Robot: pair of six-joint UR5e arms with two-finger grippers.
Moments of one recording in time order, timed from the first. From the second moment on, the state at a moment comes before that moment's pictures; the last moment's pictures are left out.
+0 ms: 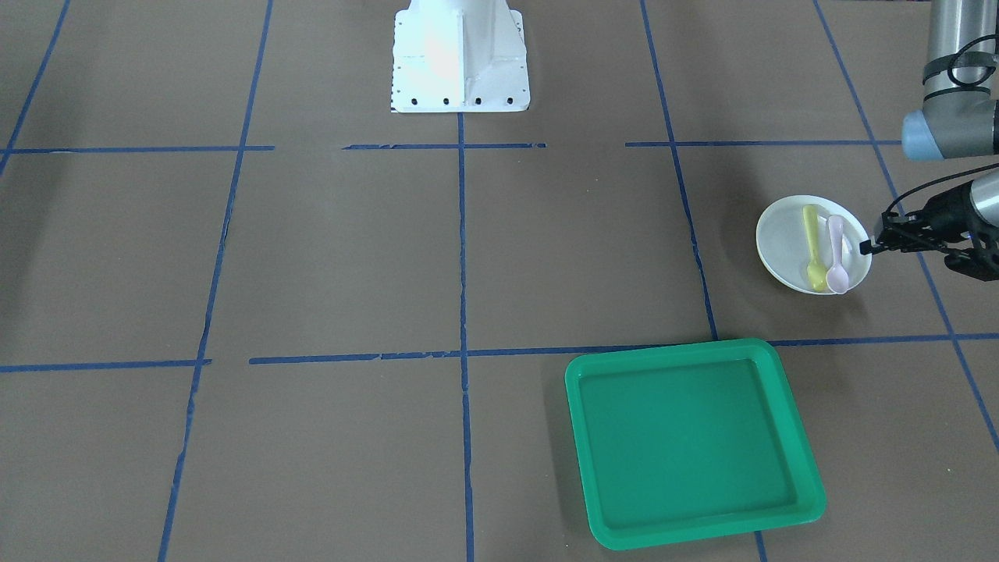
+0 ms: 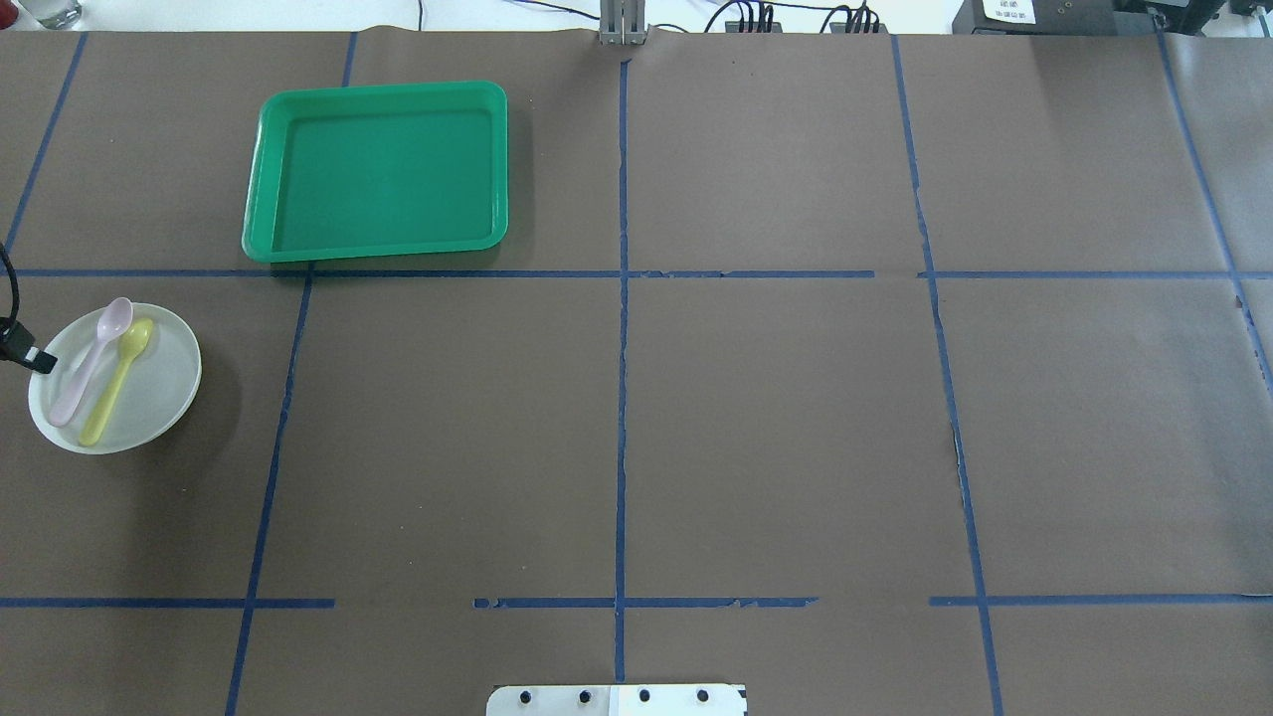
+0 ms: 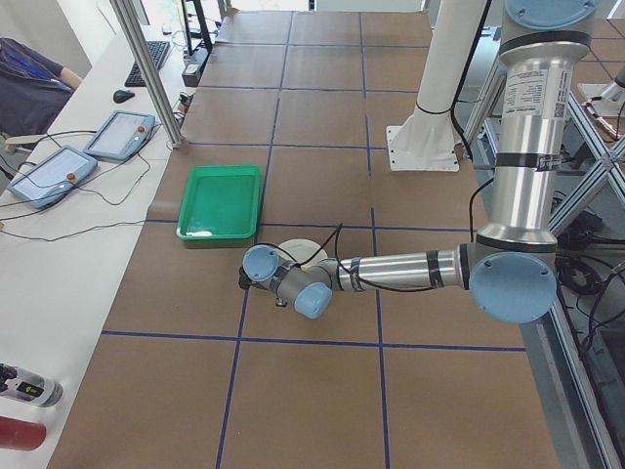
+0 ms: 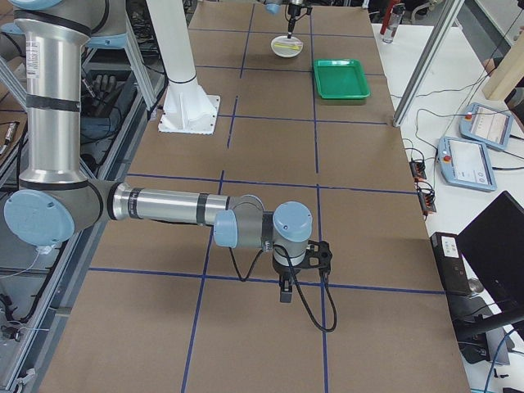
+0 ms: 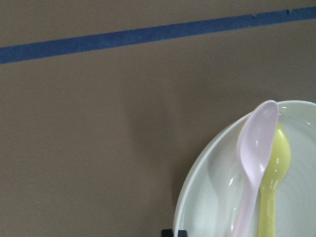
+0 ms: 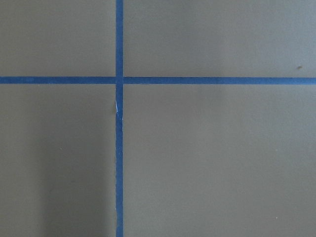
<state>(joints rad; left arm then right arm) -1.21 -1.61 -1.34 -2.20 -2.65 -0.40 1.58 -1.65 1.61 -1.51 2.28 0.03</state>
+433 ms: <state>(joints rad) -1.26 -1.63 -1.39 -2.08 -2.73 -0.43 1.58 -1.65 1.61 -1.51 2.28 0.03</state>
